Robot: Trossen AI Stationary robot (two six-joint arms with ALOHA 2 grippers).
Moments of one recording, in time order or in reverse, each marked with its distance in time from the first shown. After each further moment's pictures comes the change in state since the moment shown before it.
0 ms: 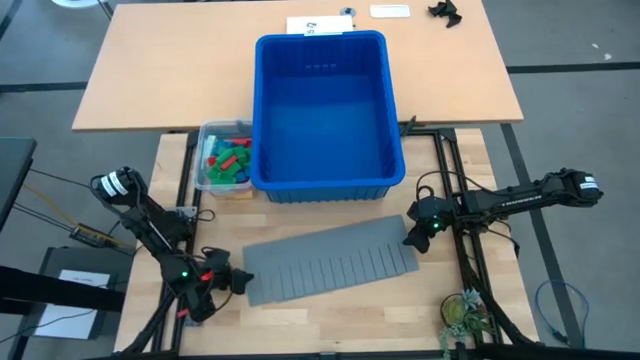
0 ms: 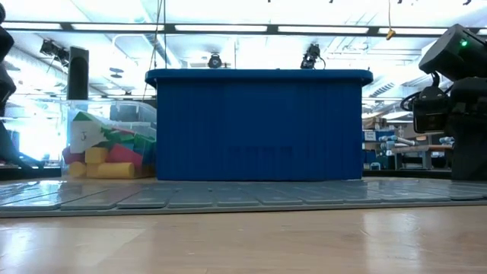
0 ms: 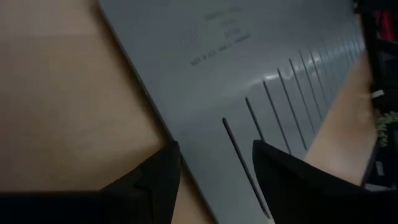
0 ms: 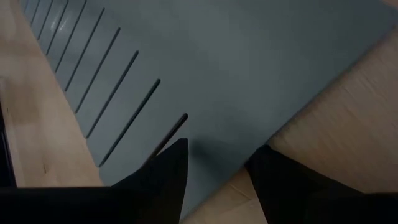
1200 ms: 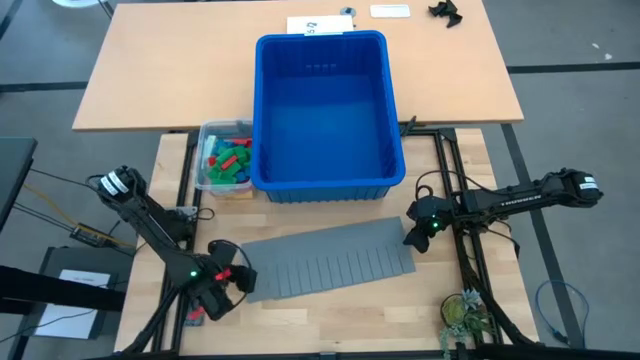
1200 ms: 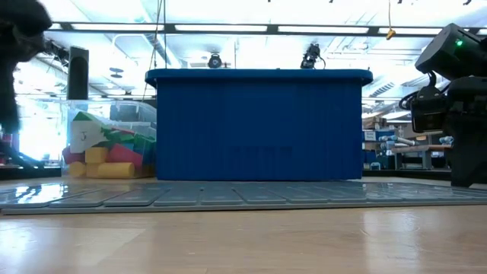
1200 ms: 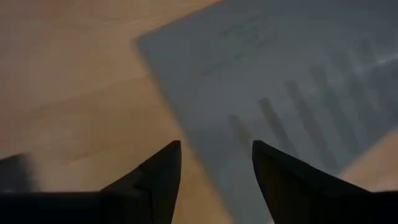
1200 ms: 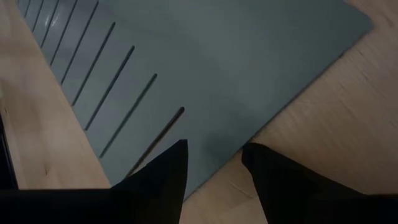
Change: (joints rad) left arm 0.128 -0.006 0.359 -0.721 0.385 0.052; right arm -0.011 0.003 0.043 -0.037 -0.022 0.013
